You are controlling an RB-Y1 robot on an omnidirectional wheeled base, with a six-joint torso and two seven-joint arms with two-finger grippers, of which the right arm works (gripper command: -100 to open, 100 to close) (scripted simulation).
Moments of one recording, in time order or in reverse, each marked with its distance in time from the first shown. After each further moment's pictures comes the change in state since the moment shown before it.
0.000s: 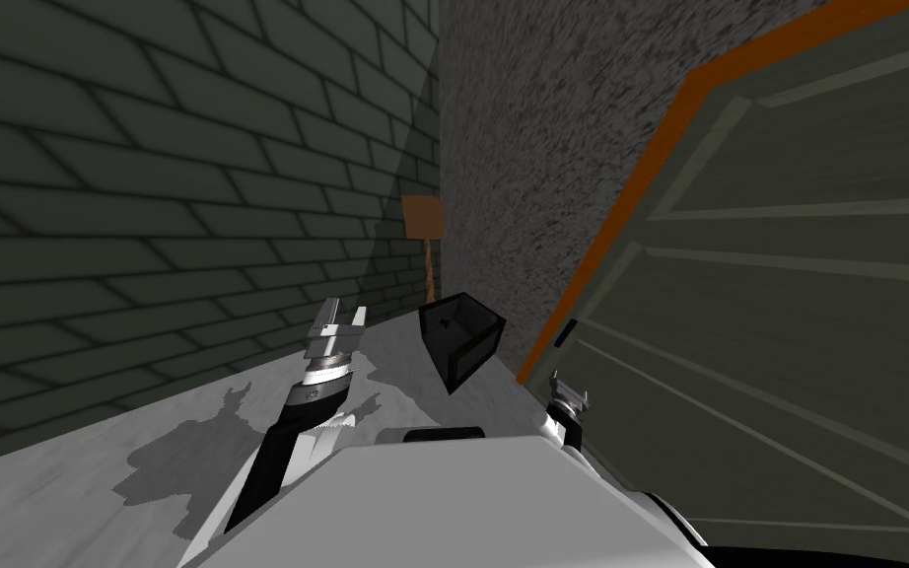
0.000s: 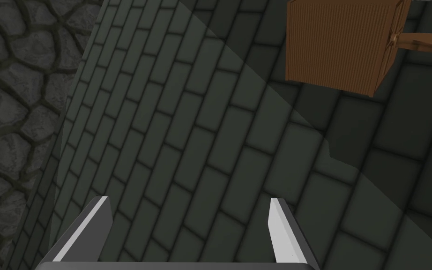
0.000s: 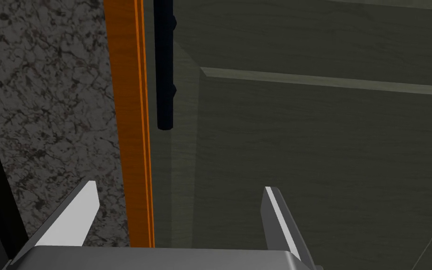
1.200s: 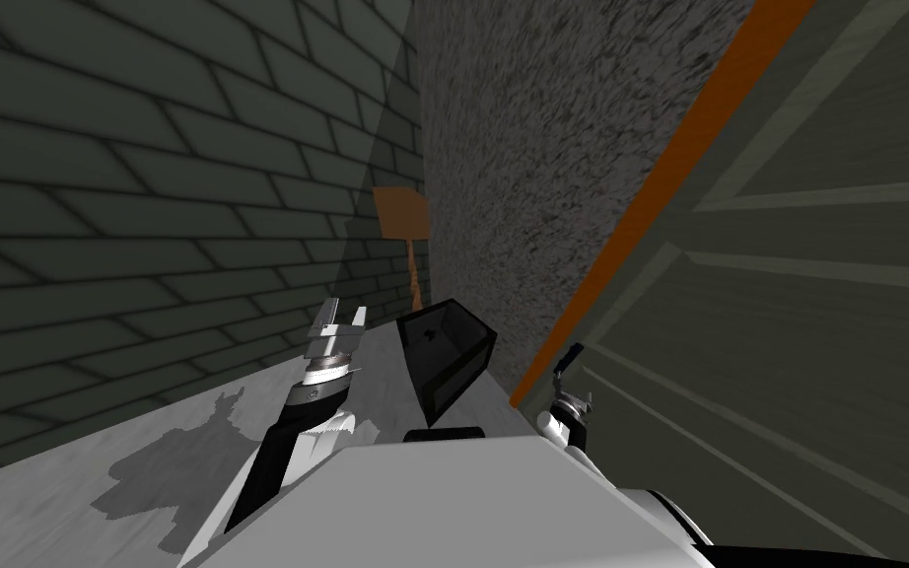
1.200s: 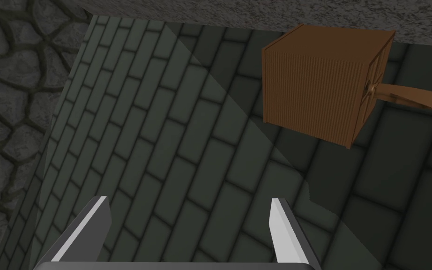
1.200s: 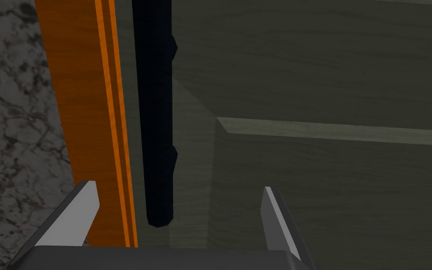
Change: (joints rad) arm -0.007 -0.023 -0.003 0.027 0.001 0.002 -0.033
